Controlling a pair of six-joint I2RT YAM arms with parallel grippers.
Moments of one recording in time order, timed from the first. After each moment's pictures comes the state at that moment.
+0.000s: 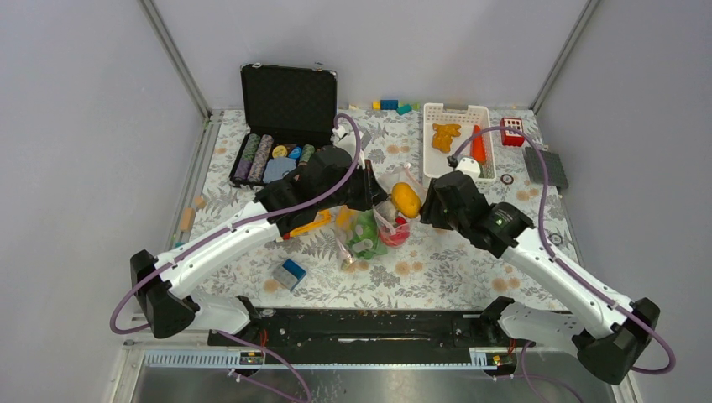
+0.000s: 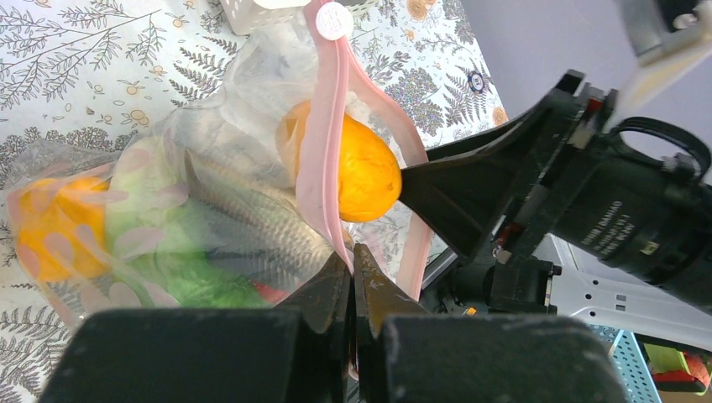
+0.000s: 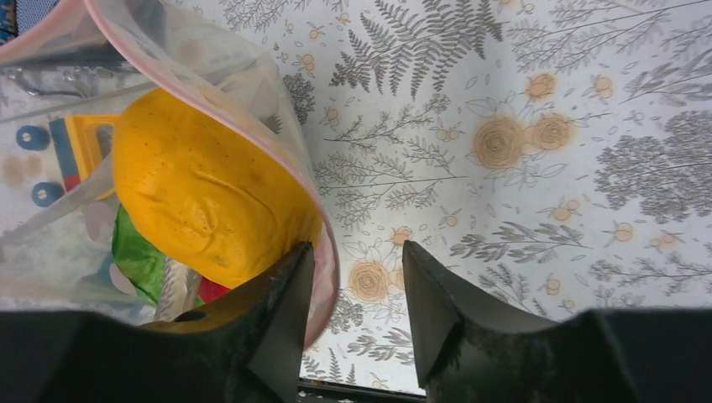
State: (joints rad) left arm -0.90 1.33 1.31 -0.46 0.02 -0.66; right arm 0.72 1.03 1.03 -0.78 0.36 0.72
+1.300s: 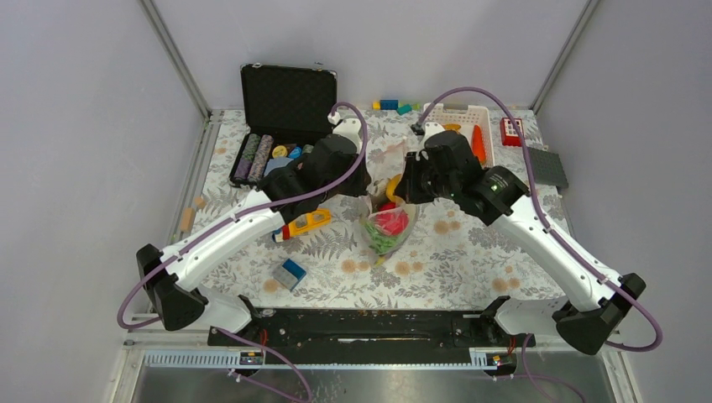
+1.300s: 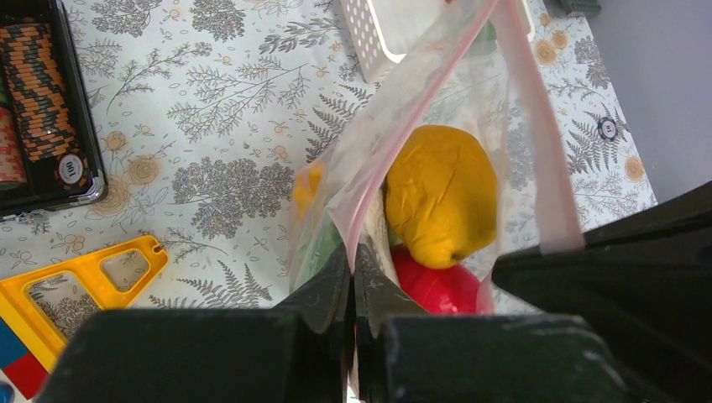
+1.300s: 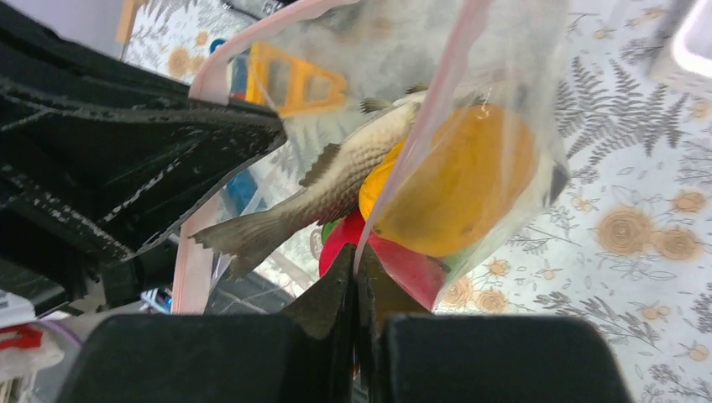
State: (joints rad) left arm -0.88 1.40 1.46 -0.61 -0.22 -0.52; right arm 0.72 1.26 1.41 -0.81 -0.03 0.50
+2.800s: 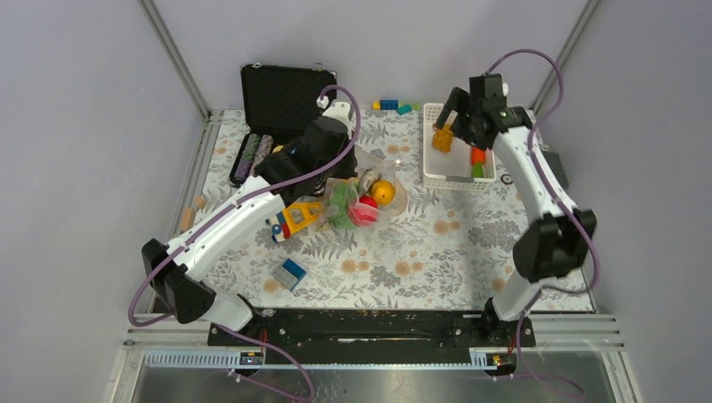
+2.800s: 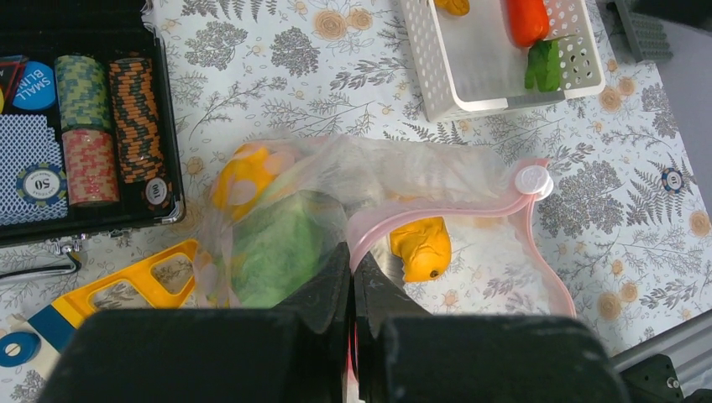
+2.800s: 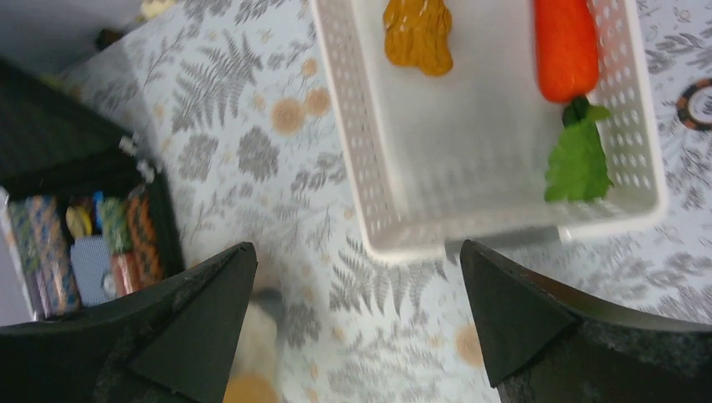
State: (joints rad) left arm -0.76 1.45 1.52 -0.63 -0.24 -0.46; right arm 0.19 1.63 1.66 -0.77 0.10 0.57
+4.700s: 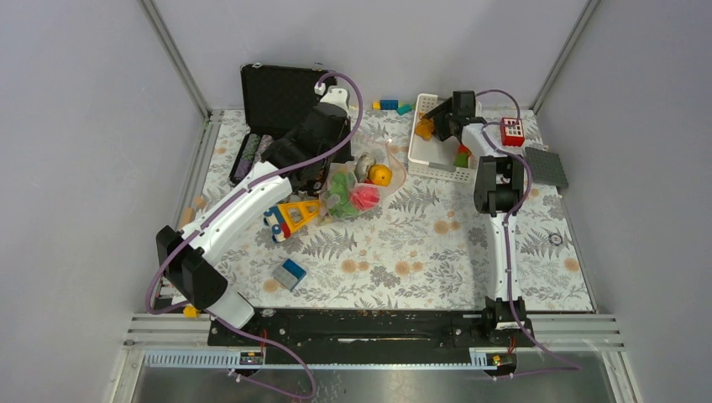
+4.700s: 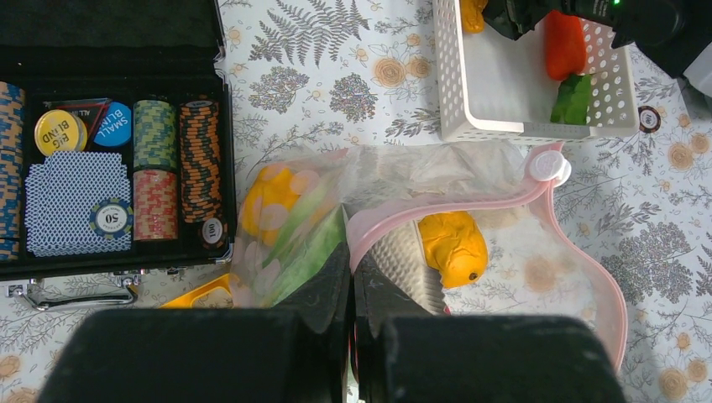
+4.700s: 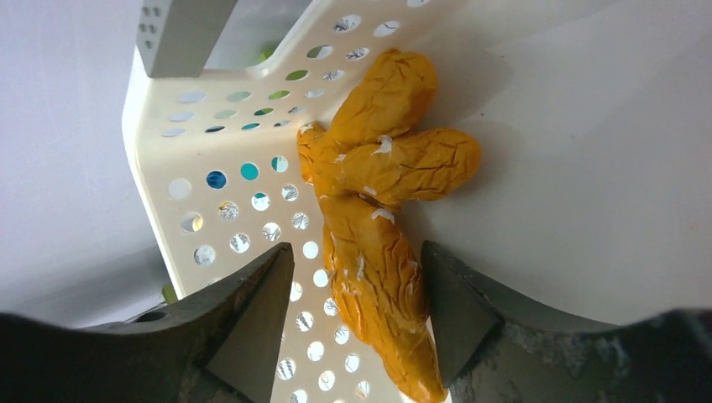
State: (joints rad) left arm -0.68 1.56 1.59 -0.59 -0.30 -0.39; right arm 0.07 2.64 2.27 -0.32 -0.13 1.04
